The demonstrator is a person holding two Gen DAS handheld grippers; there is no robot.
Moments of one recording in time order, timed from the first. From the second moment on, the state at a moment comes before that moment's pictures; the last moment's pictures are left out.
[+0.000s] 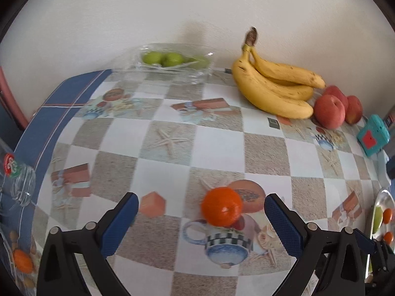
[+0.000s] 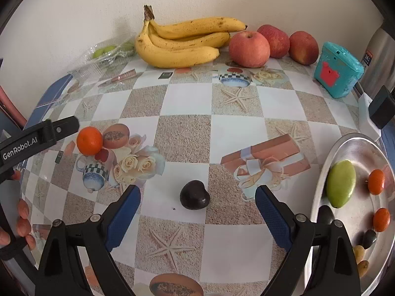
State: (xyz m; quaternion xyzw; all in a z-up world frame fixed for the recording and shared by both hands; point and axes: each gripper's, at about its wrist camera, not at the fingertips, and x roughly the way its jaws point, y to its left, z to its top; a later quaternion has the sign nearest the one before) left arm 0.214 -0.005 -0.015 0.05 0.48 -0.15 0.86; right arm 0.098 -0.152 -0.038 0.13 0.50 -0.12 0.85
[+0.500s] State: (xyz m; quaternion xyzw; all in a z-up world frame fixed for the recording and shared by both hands) left arm 0.211 -0.038 -0.054 0.10 0.49 -0.18 0.84; right arm 0.104 -0.143 -0.058 0.10 0.51 -0.14 0.84
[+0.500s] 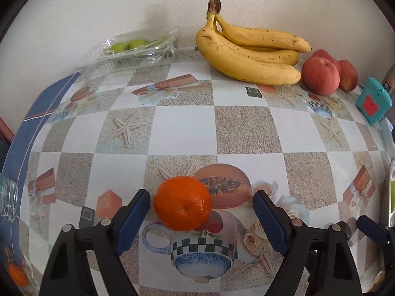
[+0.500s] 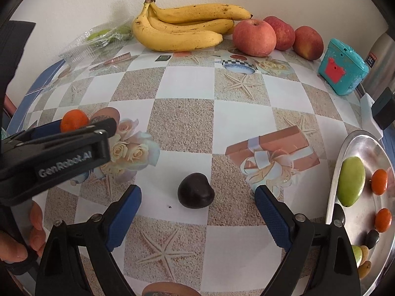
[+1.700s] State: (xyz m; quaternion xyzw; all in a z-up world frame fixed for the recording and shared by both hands) left arm 0.219 -0.009 -0.038 0.02 0.52 -0.18 0.83; right arm 0.105 -0.138 -0.048 0.10 0.50 -0.14 0.85
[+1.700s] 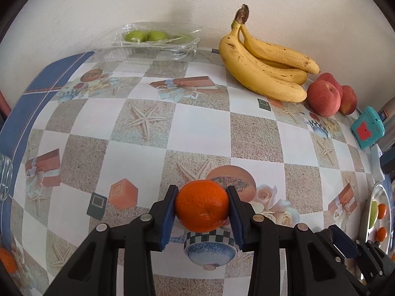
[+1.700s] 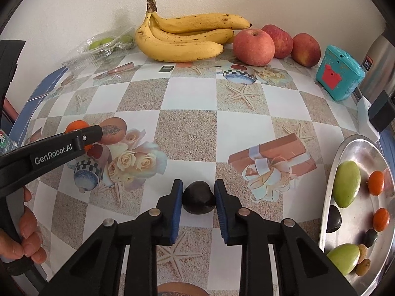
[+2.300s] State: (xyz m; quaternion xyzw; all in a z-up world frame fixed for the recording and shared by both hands) left arm 0.192 0.001 -0.013 0.02 0.53 -0.16 0.83; right arm 0.080 -0.144 -0.017 0.13 0.48 -0.15 0.85
